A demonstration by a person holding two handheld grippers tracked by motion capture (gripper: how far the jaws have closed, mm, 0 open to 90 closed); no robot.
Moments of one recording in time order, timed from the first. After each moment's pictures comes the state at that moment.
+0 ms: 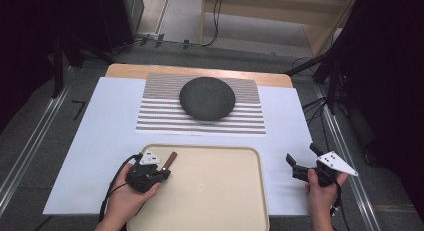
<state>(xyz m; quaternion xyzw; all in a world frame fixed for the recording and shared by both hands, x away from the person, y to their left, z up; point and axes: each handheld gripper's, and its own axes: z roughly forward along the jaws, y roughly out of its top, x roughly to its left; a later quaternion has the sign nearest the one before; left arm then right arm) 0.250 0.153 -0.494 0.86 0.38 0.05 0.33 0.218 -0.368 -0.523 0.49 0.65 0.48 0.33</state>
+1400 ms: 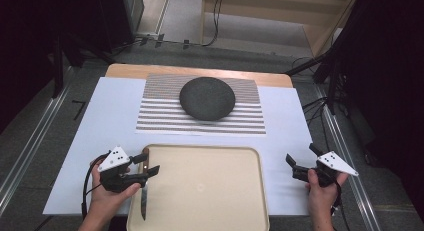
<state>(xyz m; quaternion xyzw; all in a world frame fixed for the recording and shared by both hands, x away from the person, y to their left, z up) 0.243 0.205 -0.474 0.79 0.34 0.11 0.49 0.218 -0.368 -0.523 0.49 0.65 0.48 0.33</state>
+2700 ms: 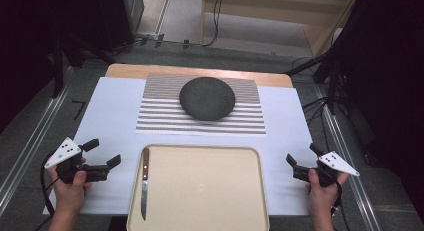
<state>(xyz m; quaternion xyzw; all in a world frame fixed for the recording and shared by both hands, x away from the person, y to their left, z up) 0.260 0.303 -0.472 0.73 0.41 0.19 0.52 0.218 -0.370 -0.523 0.49 0.65 0.48 0.32</state>
